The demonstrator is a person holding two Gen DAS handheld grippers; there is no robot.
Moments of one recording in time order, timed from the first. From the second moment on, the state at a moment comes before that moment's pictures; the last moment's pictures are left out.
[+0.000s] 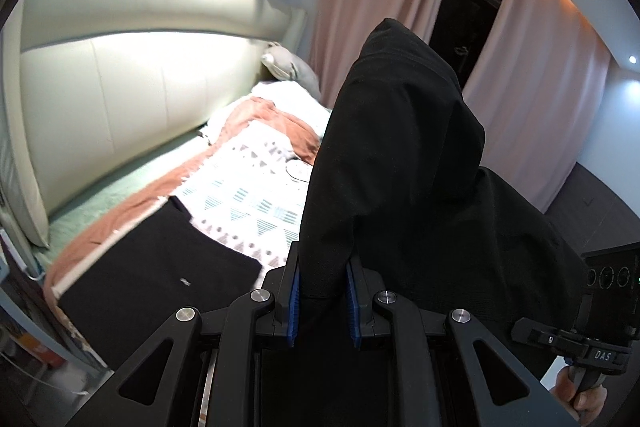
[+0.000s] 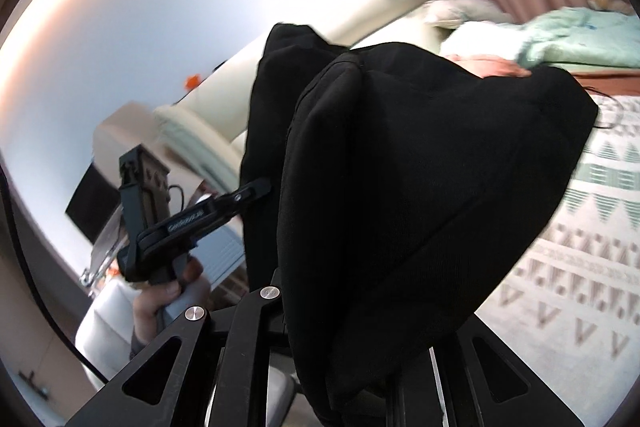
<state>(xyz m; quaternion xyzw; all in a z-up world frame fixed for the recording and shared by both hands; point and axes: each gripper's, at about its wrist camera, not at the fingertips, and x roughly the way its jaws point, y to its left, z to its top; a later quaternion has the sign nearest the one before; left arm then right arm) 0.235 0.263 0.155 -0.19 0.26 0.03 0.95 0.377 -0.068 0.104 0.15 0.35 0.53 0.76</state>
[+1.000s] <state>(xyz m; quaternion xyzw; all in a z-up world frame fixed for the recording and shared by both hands) 0.217 0.450 0.137 -0.17 0.29 0.17 0.93 0.373 0.157 0.030 0.14 0.44 0.61 0.65</state>
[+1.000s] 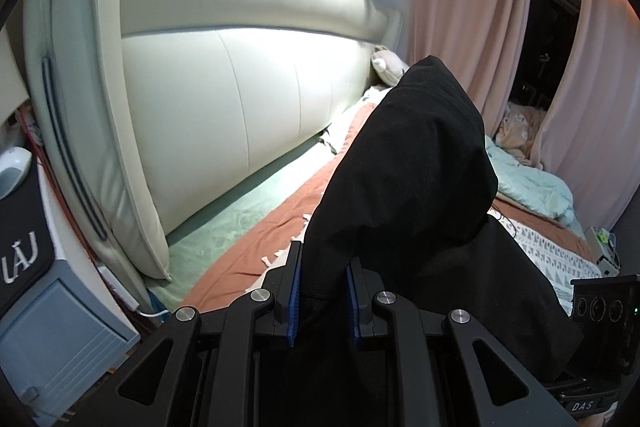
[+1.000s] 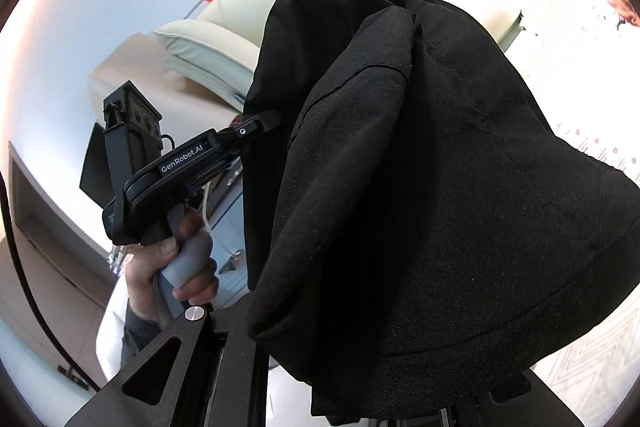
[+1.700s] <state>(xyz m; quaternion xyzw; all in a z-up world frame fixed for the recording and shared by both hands) 0.338 0.488 0.017 -0.14 0.42 0.25 0.86 0.486 0.128 -0.140 0.20 0.54 0.51 0.63</state>
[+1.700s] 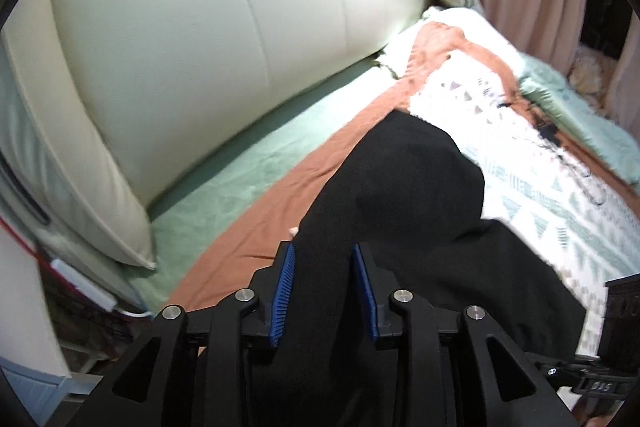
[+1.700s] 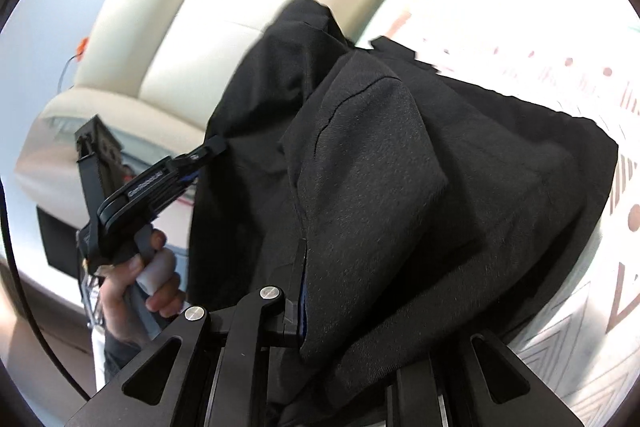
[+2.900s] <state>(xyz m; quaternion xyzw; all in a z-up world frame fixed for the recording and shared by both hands) 0.173 0.370 0.078 -0.18 0.31 0.22 0.91 0.464 -0.017 -0.003 0.05 0.47 0.43 0.77</state>
